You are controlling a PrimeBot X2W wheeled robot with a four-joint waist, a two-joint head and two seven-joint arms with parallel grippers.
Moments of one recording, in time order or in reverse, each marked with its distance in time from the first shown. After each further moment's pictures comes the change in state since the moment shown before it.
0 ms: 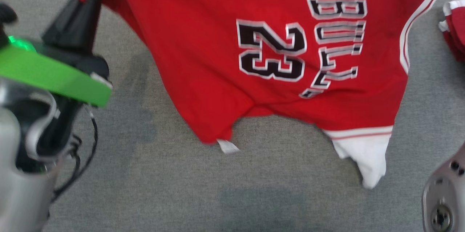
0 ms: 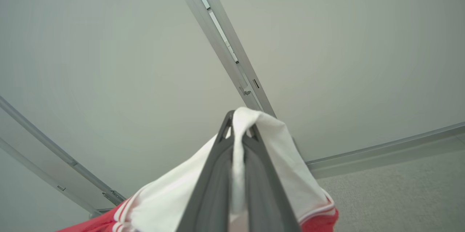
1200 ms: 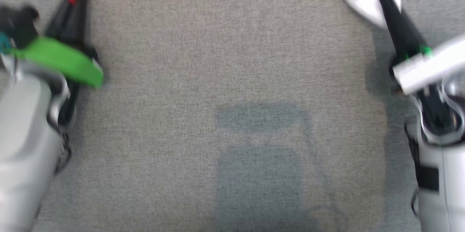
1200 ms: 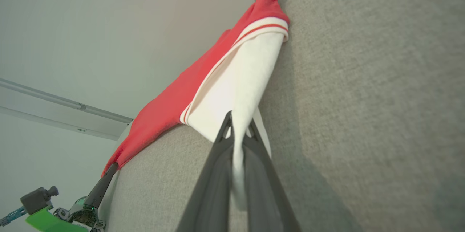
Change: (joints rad) left arm -0.384 0.034 -0.282 0.869 0.046 -0.200 -0.505; right arm 0.270 0.042 0.225 0.107 0.214 0.002 -0.205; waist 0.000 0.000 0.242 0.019
